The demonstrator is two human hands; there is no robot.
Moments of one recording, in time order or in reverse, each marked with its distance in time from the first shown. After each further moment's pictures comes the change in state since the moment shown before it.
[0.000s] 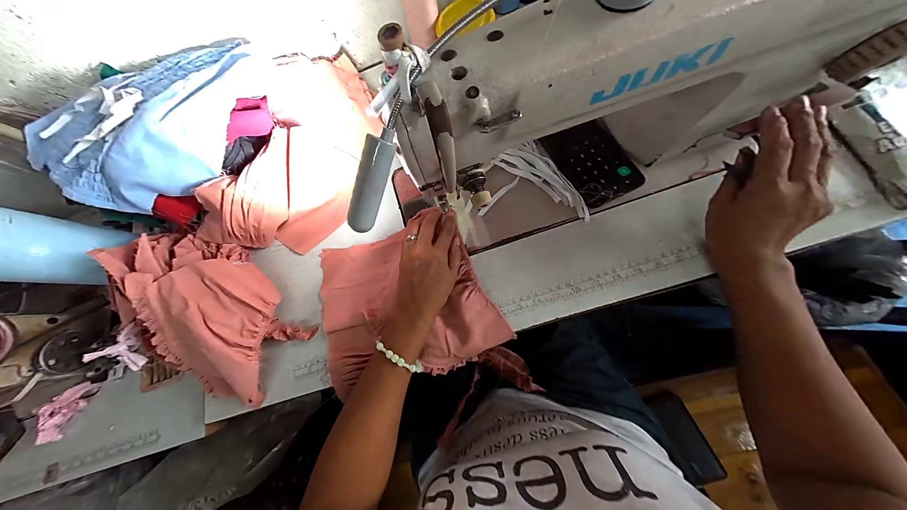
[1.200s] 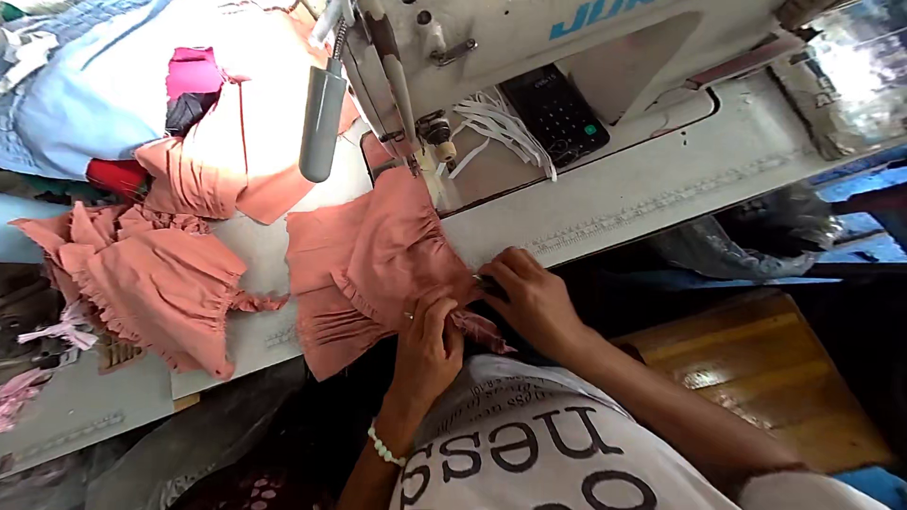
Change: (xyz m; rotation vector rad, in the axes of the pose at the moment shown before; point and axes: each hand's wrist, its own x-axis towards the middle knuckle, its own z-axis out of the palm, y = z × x) left_hand -0.131 0.078 -0.025 -0.351 0.152 -0.030; right_hand -0.143 -0.151 -0.025 0.486 -0.569 -0.306
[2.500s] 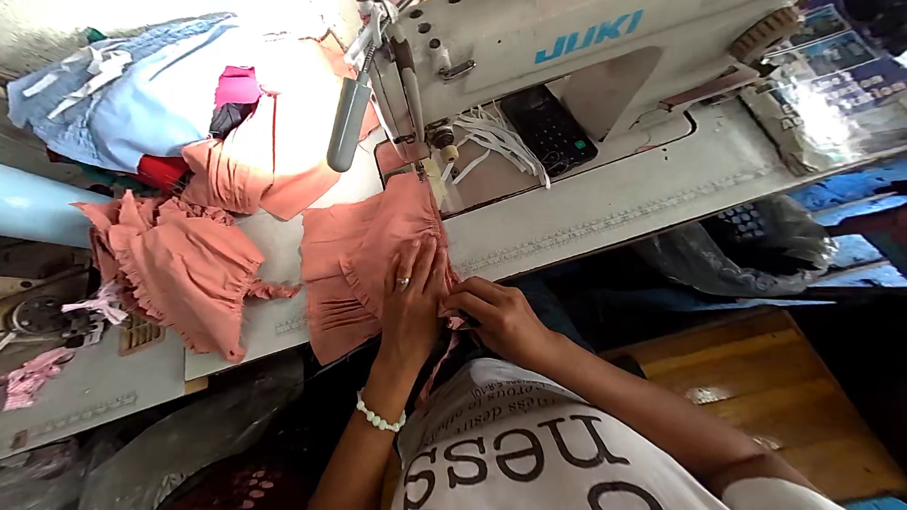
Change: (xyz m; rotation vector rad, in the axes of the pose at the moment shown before) left_hand 0.033 -0.011 -0.016 0.352 -0.206 0.032; right_hand -0.003 -0.020 0.019 0.245 0.093 -0.439
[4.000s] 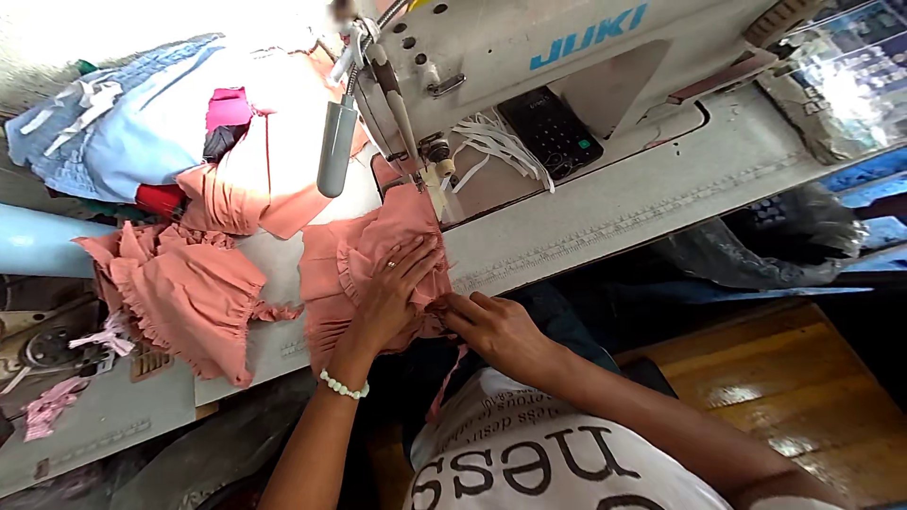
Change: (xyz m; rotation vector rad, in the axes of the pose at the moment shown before) left_hand 0.034 -0.074 -0.006 -0.224 -0.261 0.233; right_hand 0.002 0.002 0.014 -0.333 -0.117 -0.031
